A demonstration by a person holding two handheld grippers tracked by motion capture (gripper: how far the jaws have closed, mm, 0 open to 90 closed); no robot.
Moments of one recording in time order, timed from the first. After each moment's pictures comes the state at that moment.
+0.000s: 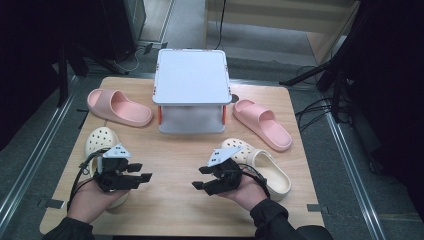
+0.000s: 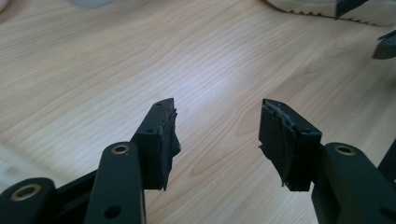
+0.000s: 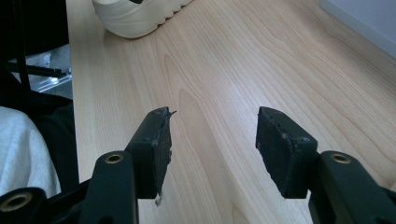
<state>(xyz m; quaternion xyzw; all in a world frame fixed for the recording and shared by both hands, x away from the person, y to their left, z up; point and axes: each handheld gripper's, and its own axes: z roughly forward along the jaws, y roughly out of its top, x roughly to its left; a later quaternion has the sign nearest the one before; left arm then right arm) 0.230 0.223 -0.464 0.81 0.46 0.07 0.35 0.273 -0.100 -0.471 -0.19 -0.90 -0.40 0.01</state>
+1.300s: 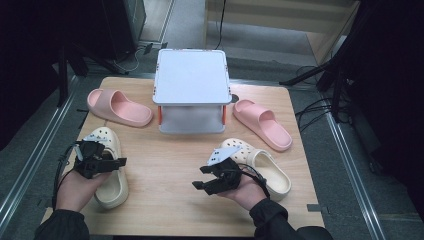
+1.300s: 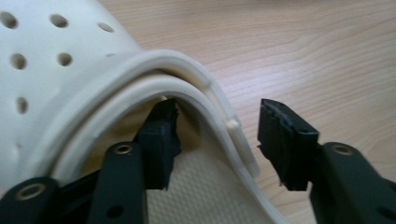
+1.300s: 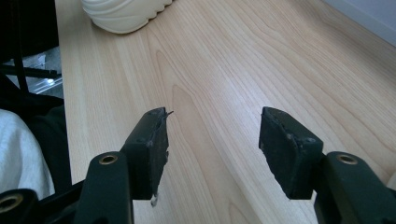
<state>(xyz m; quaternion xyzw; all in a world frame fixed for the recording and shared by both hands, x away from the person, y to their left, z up) 0.265 0.278 -0.482 0.74 0.60 0.11 0.29 0.276 -0.100 -0.477 -0.20 -0.90 -0.39 0.01</state>
